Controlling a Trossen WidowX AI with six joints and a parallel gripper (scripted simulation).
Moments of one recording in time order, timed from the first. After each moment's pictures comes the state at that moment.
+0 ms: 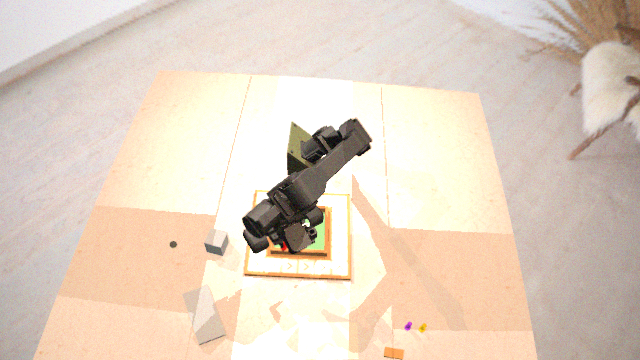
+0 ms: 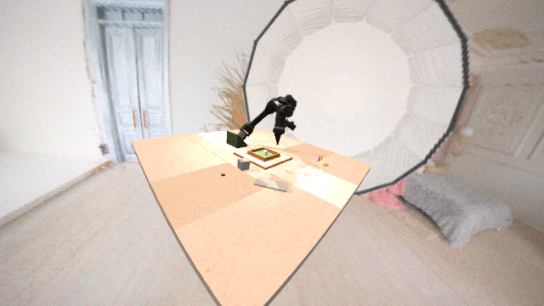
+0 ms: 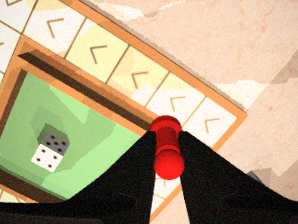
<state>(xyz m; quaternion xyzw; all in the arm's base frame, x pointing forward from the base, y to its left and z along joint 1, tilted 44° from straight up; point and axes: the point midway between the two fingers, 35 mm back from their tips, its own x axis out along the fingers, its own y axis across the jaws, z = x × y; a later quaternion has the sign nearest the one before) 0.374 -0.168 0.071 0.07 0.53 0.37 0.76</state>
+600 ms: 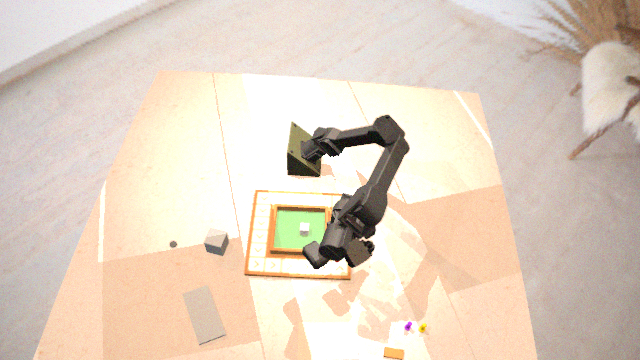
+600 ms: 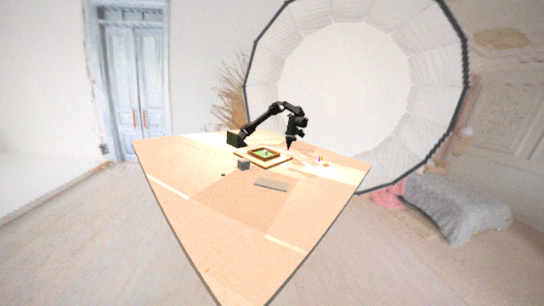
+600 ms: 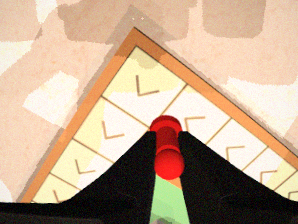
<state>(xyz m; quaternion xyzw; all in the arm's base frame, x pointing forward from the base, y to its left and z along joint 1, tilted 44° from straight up) 0.387 -0.030 0.122 0.06 0.52 0.40 0.75</state>
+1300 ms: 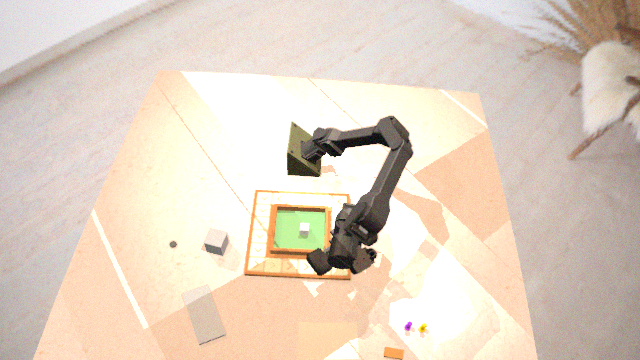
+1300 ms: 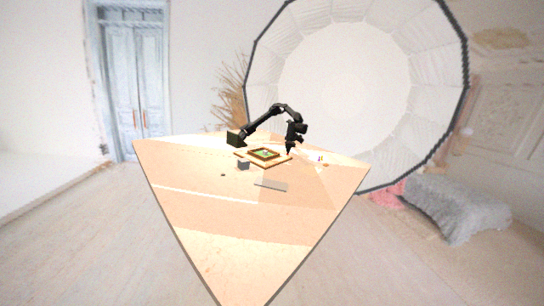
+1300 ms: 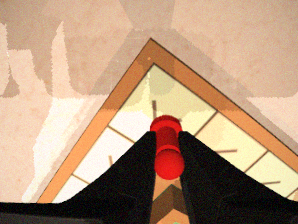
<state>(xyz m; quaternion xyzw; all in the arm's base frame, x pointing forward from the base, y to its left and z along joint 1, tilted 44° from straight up) 0.389 0.005 0.101 0.07 0.52 0.40 0.75</state>
